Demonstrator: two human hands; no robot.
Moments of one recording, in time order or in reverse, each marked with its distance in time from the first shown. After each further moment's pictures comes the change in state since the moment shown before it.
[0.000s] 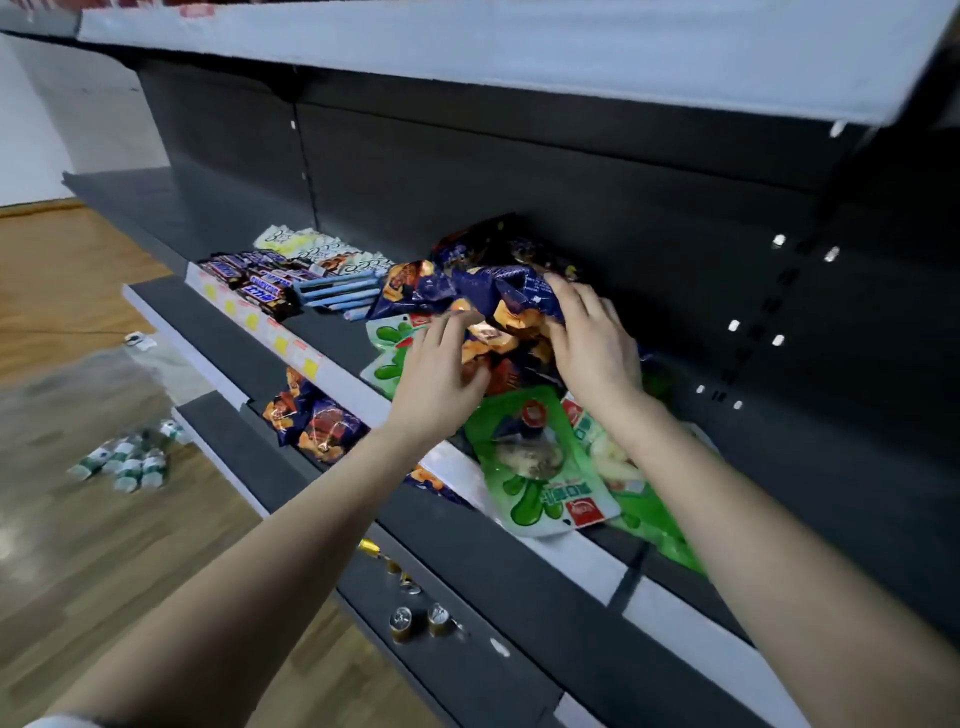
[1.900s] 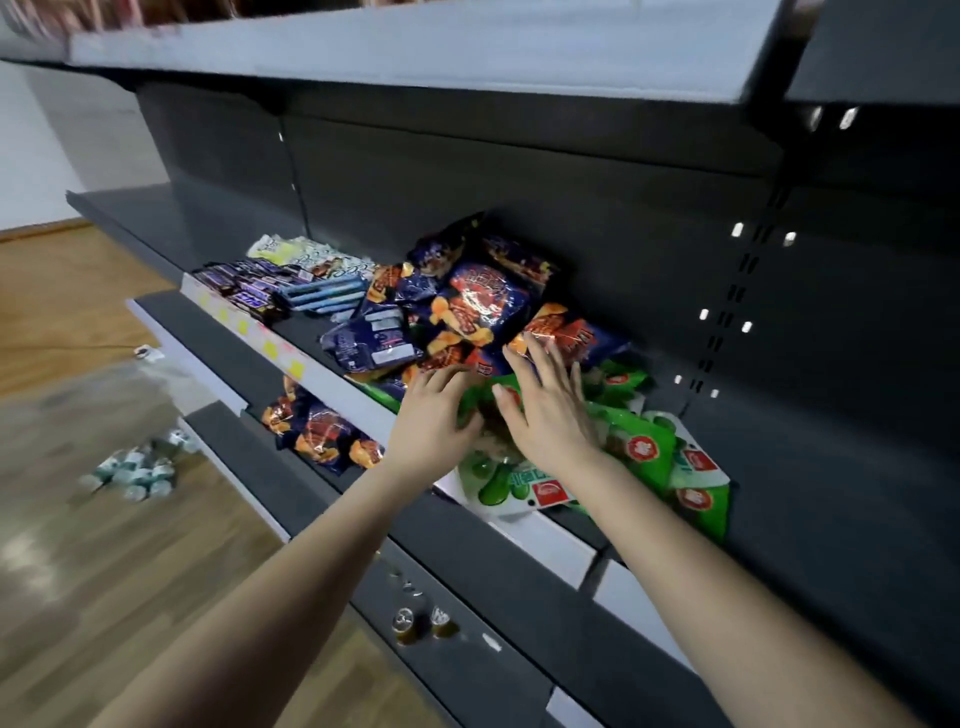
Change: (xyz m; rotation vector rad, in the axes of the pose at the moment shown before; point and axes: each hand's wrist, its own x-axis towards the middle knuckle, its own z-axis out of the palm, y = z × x) left_hand -0.036 0.010 0.029 0.178 -0.141 0.006; right_hand -0.061 0.008 0.041 0.104 -0.207 -0.017
